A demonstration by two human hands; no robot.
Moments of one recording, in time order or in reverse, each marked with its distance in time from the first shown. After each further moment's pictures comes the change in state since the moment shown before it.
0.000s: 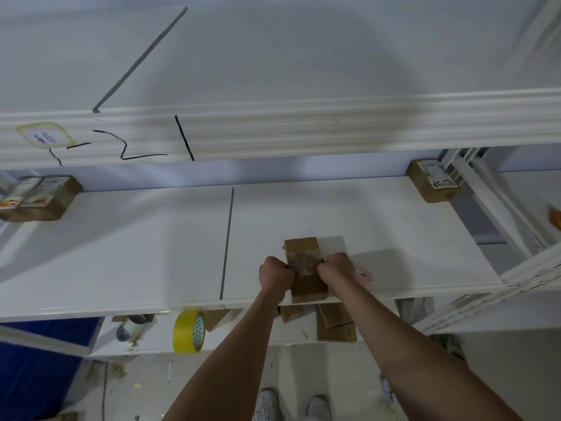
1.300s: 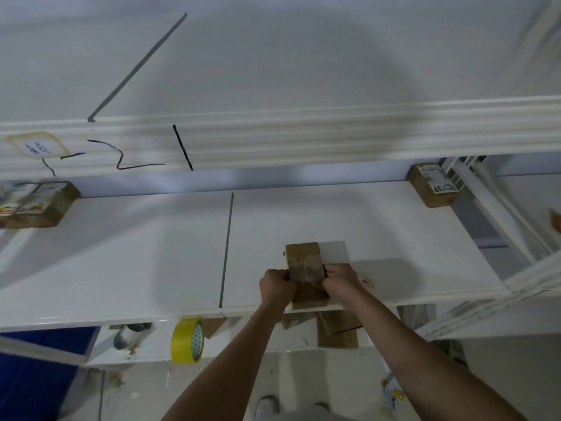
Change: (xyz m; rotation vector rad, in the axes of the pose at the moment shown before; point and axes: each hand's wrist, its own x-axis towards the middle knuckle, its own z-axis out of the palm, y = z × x) left_hand -0.007 -0.011 0.003 -0.040 -0.045 0.099; right_hand -0.007 0.016 -0.015 0.158 -0.212 -0.133
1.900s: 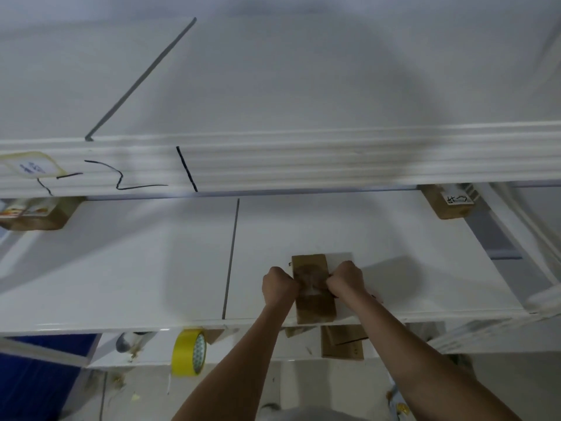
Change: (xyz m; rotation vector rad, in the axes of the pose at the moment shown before) left_hand 0.028 0.023 -0.005 0.240 0.086 -0.090; right_hand 0.026 -0.033 0.003 -0.422 0.160 0.122
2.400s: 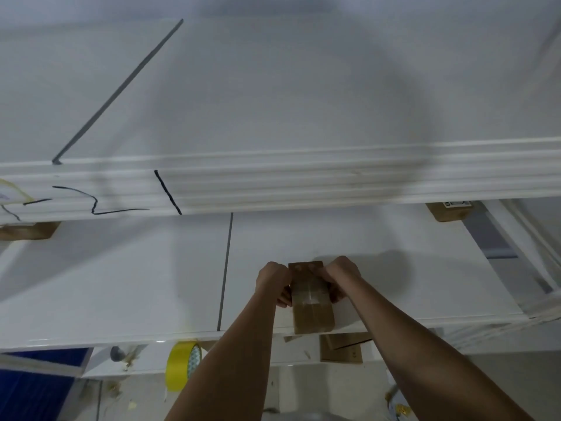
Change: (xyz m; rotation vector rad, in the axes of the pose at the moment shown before) left_hand 0.032 0.038 -0.022 0.033 -0.388 -0.270; right_hand 0.028 -0.030 -0.016 -0.024 -0.162 0.191
